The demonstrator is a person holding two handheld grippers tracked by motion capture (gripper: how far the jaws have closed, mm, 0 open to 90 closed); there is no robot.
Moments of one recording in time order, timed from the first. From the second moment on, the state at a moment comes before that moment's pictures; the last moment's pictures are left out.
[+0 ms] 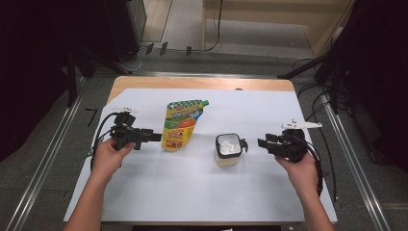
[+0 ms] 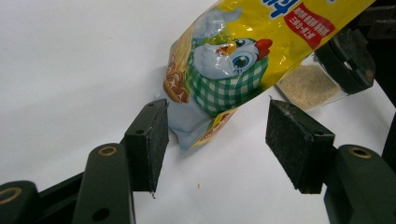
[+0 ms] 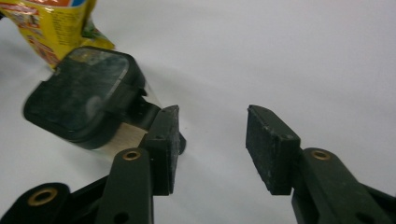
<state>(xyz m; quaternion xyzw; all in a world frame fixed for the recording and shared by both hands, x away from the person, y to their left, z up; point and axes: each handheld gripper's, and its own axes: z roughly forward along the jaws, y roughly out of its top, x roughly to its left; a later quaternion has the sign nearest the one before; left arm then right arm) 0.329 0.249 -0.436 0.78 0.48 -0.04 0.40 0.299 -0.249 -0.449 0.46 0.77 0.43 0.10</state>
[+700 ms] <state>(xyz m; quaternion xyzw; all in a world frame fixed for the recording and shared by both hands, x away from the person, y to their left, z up) 0.331 0.245 -0.440 0.79 0.48 -0.04 0.38 0.308 -0.255 -0.478 0.49 0.76 0.41 0.11</state>
